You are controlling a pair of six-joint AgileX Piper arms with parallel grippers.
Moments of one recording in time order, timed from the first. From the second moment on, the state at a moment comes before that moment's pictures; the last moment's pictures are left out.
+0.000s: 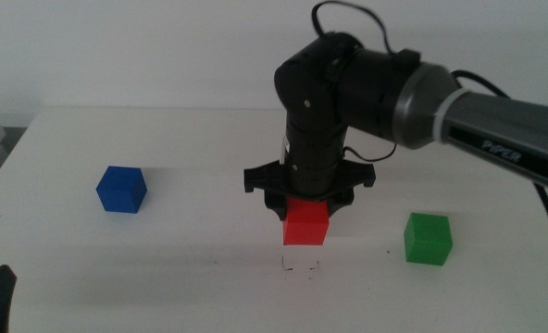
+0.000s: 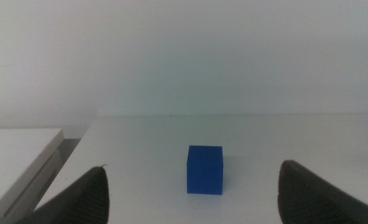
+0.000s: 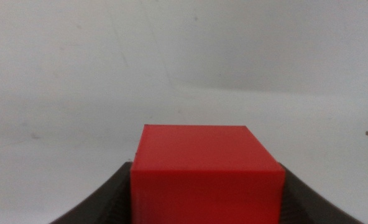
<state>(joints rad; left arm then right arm) -0.04 0.00 0.00 -0.01 0.13 -0.03 0.75 2.04 -1.78 -0.14 1.21 0.73</state>
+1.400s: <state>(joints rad) -0.04 0.00 0.00 -0.01 0.13 -0.03 0.76 2.20 -1.78 -0.18 1.15 0.84</state>
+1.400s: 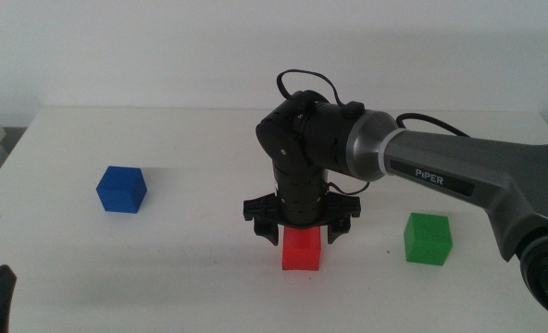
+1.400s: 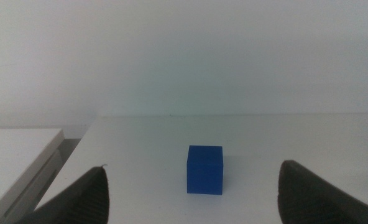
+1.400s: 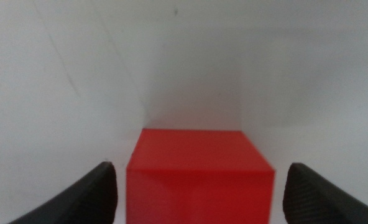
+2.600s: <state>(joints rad) -0.04 0.00 0.00 -0.01 0.13 -0.03 0.49 1.50 -1.27 -0.28 1.07 0.75</state>
